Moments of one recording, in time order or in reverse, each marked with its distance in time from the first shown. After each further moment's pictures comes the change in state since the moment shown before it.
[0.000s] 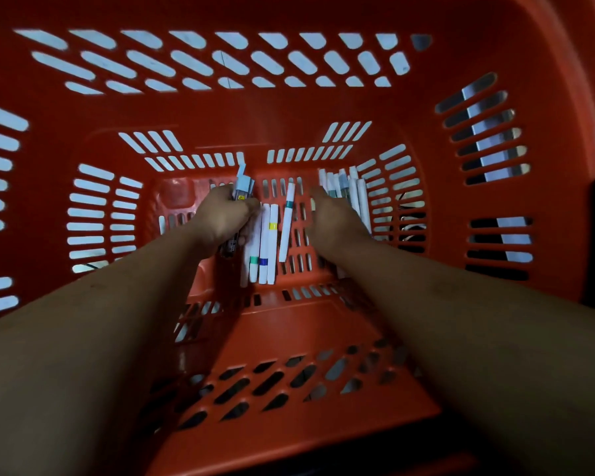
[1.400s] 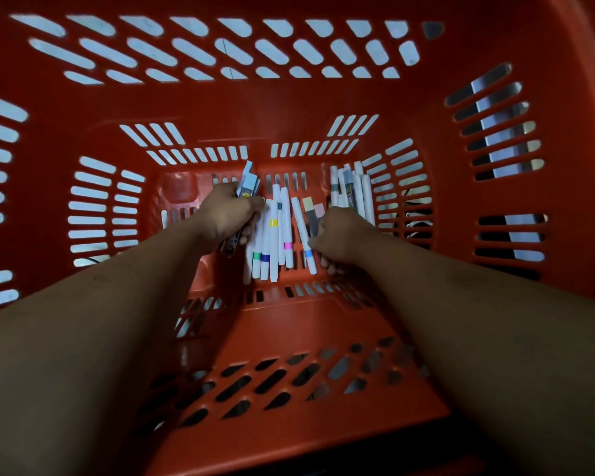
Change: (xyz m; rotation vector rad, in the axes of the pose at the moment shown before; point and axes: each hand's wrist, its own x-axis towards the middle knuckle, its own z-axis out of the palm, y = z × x) left_hand 0.003 -0.004 -0.001 -0.015 -0.064 -0.010; right_hand -0.006 0.008 -0.015 -0.045 -0.401 0.145
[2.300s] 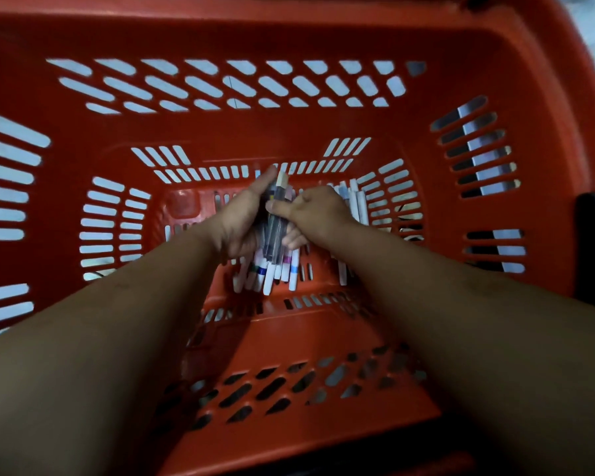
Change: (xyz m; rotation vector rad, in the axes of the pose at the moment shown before) left_hand -0.005 0.035 0.019 -0.508 -0.332 -0.111; right_hand -0.011 -0.051 -0.021 0.666 0.122 -0.096
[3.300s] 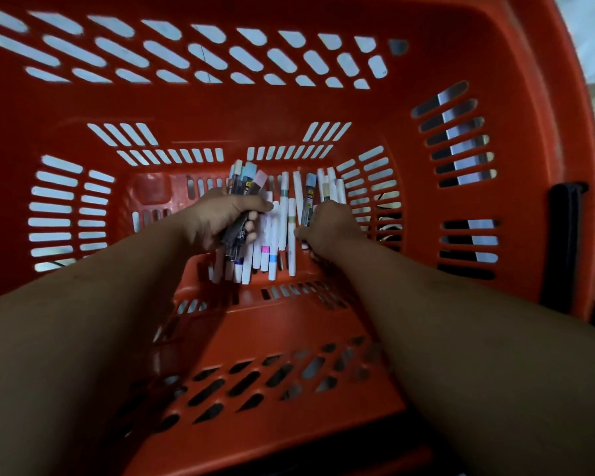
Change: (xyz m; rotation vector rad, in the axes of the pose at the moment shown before) left_hand 0.018 -0.023 -0.024 0.173 0.062 -0.126; right_hand 0.012 0.064 -0.022 -0.608 0.204 0.037
